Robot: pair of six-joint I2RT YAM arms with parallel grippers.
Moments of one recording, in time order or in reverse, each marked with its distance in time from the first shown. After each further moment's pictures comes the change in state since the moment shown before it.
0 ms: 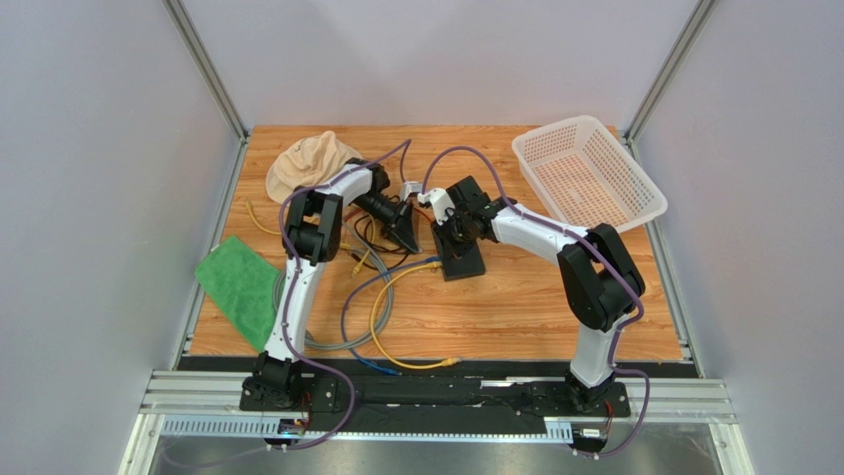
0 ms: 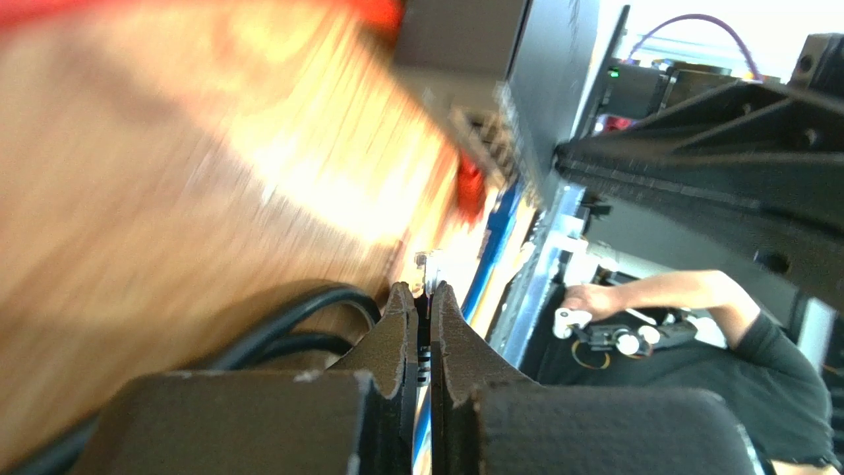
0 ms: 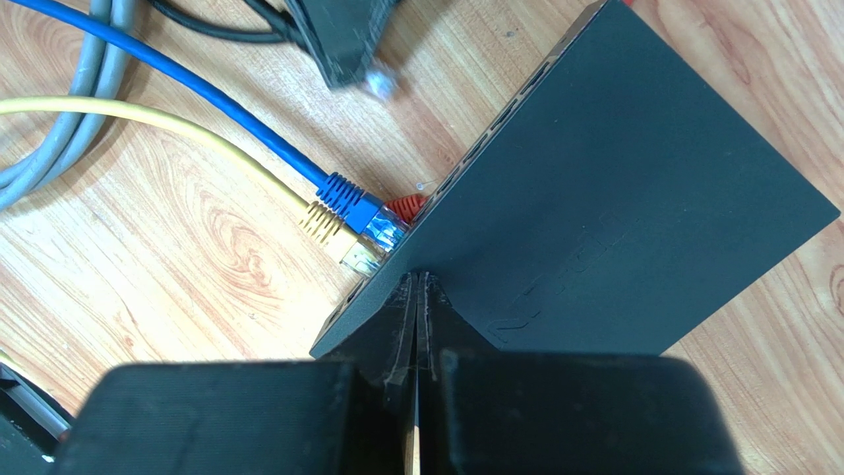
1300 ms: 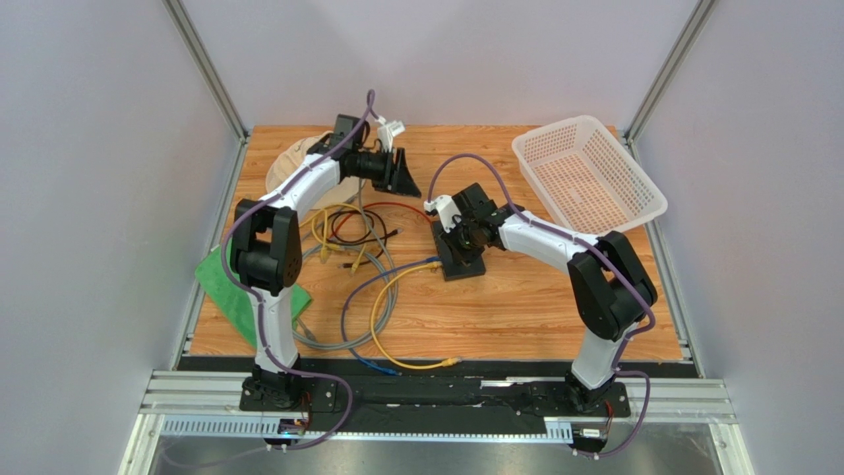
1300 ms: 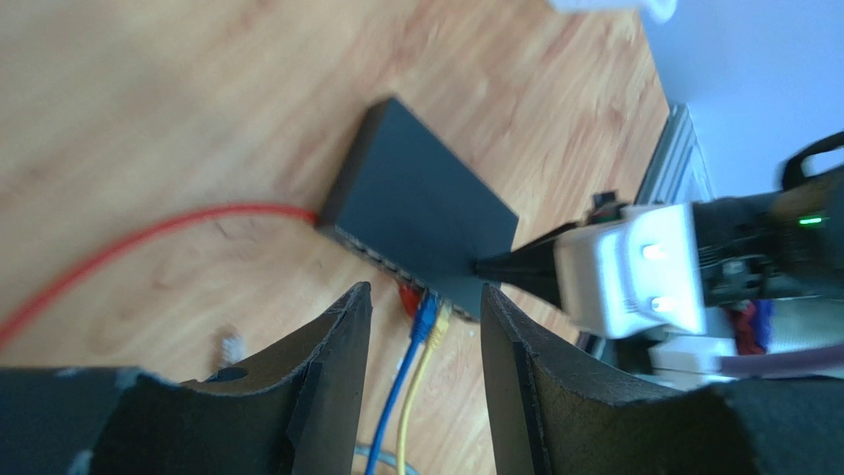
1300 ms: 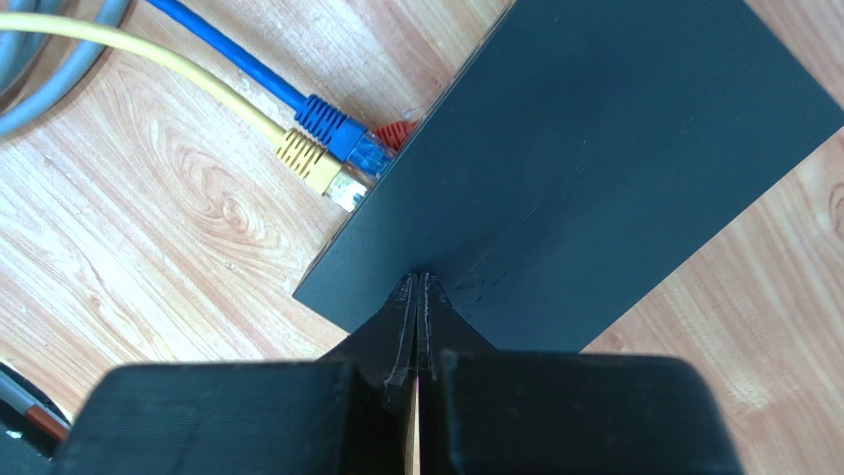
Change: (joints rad) left arm 0.038 -0.575 -0.359 0.773 -0.206 -0.450; right arm 0.003 -0.076 -0.080 -0.016 0.054 -0.023
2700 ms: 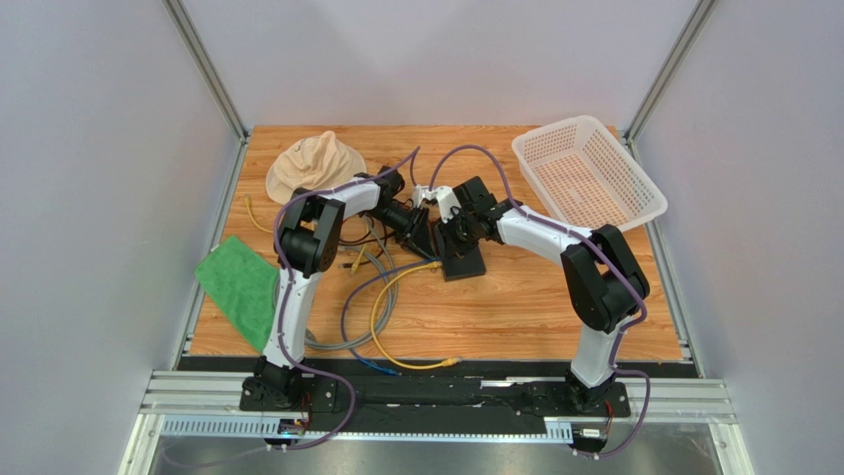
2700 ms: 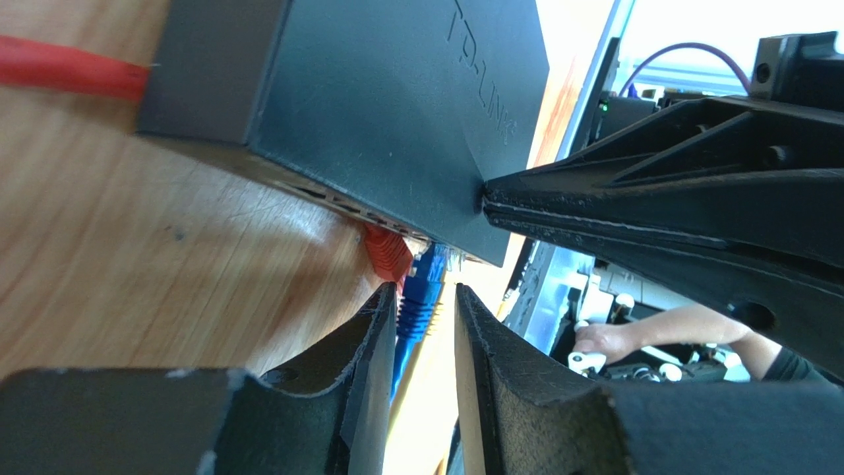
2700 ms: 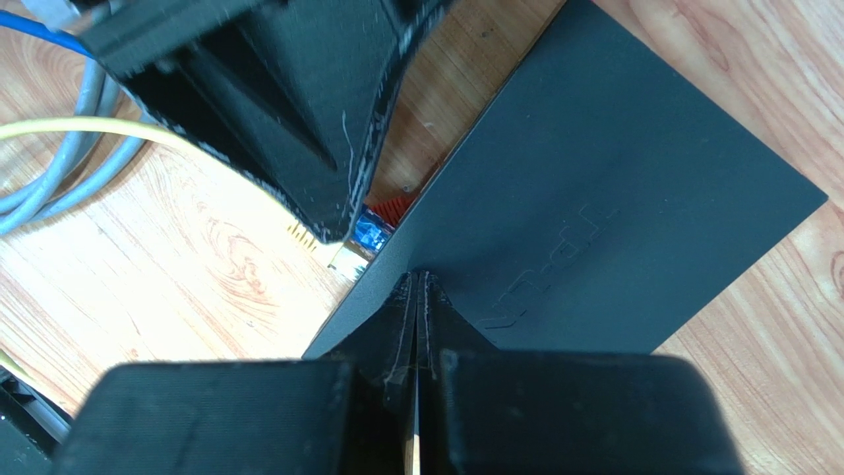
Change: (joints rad) left arm -0.140 0.327 -0.023 -0.277 0.203 0.138; right arm -0.029 0.055 0.035 0.078 -0.081 0.064
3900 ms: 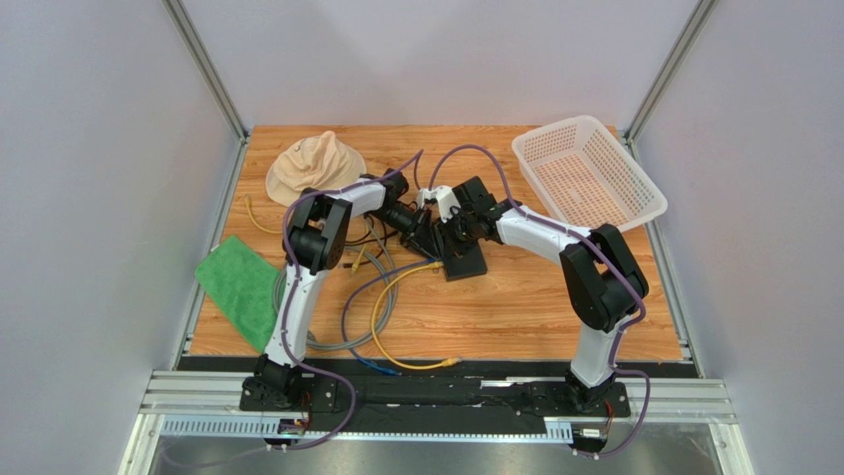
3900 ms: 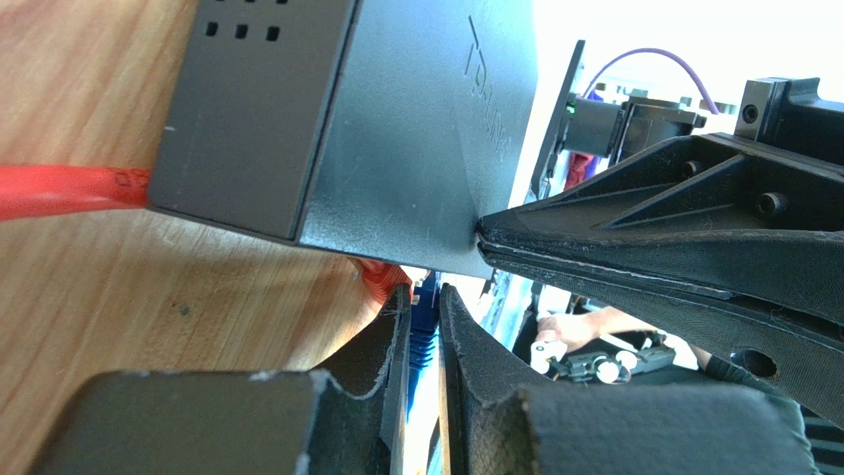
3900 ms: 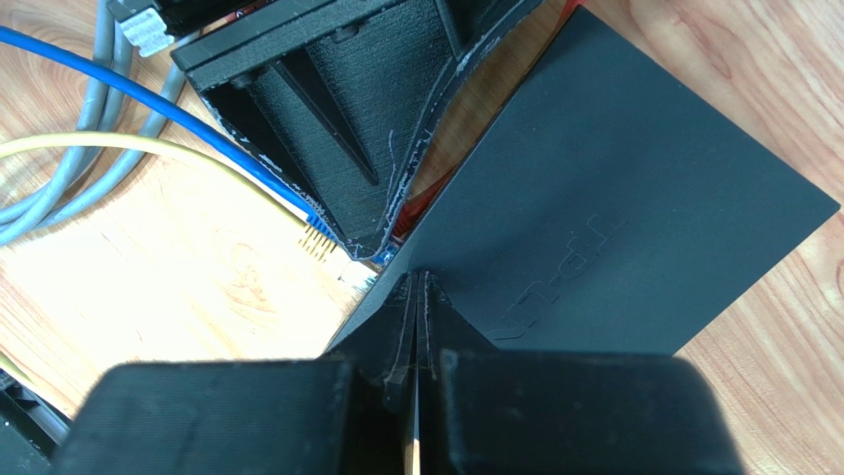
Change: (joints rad) left arm -0.005 0.086 0.079 -0.037 0.071 -0.034; right arm 0.000 0.006 0.000 0.014 -0.005 0.010
